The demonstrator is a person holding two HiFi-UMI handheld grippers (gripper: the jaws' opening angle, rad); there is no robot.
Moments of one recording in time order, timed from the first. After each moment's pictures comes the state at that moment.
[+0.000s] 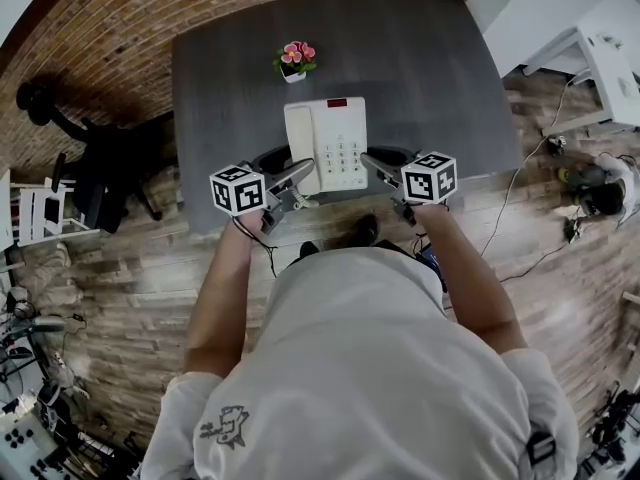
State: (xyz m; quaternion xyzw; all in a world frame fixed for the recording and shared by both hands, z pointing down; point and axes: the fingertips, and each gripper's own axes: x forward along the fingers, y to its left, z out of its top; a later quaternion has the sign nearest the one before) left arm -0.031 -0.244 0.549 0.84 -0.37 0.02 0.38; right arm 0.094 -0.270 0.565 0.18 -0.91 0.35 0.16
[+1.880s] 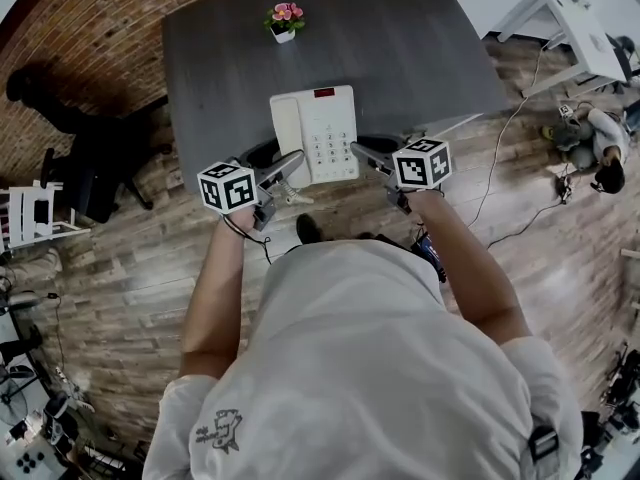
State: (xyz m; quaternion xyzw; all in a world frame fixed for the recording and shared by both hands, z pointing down) left arm -0.069 -0.082 0.530 0.85 -0.36 0.01 0.38; right arm 0.058 -0.103 0.542 0.20 -0.90 0.35 0.17
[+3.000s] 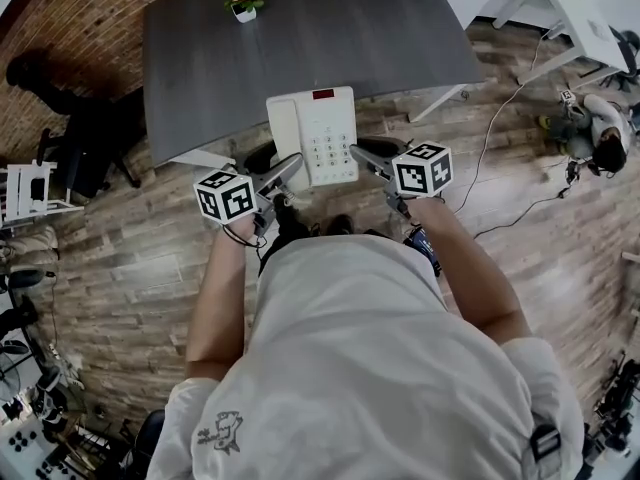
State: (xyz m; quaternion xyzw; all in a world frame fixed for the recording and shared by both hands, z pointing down) left arm 0.100 0.016 0.537 0.84 -0.40 0.01 0.36; right arm 0.226 -0.011 0.558 0.19 -0.91 0.34 0.16
